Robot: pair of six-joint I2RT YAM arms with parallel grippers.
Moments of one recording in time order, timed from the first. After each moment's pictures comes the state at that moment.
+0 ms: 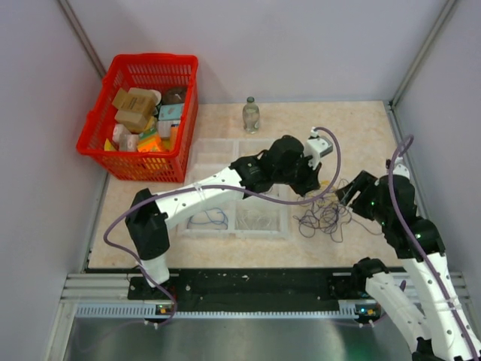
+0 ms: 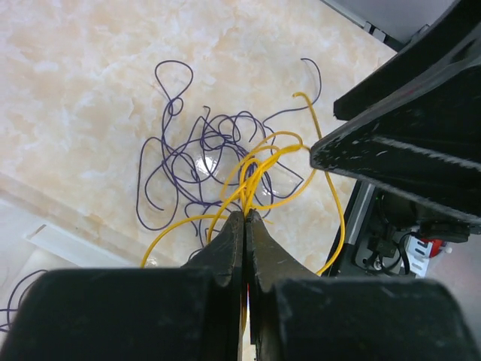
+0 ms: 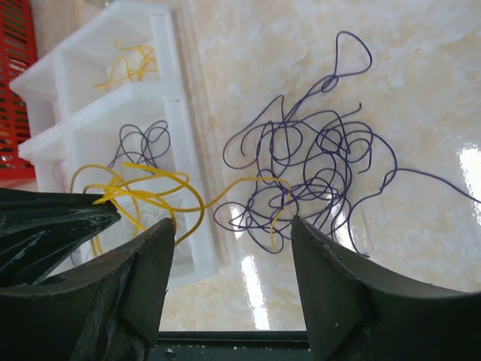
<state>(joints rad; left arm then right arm) -1.03 1.79 1.61 -0.32 0.22 -0.18 0.23 0.60 0.84 -0.86 0.06 0.68</state>
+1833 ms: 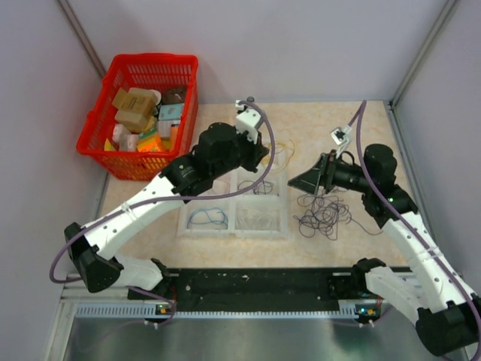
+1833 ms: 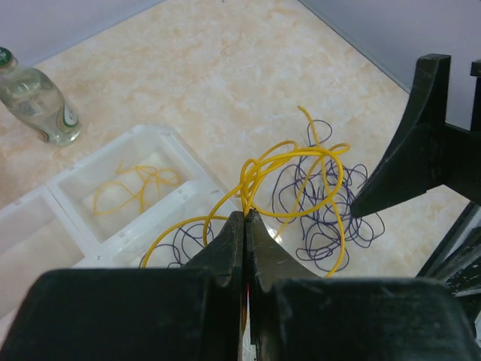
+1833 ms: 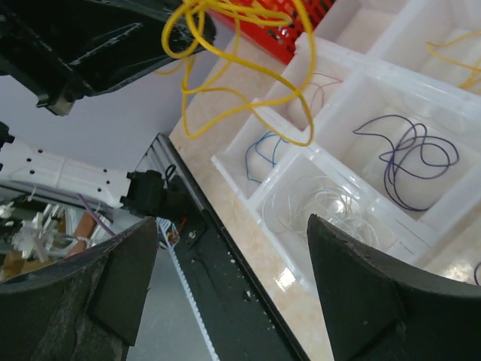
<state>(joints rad) -0.89 1.35 1.40 -0.31 -0.08 -0.16 0.27 0.85 0.84 -0.25 -0.78 0.54</state>
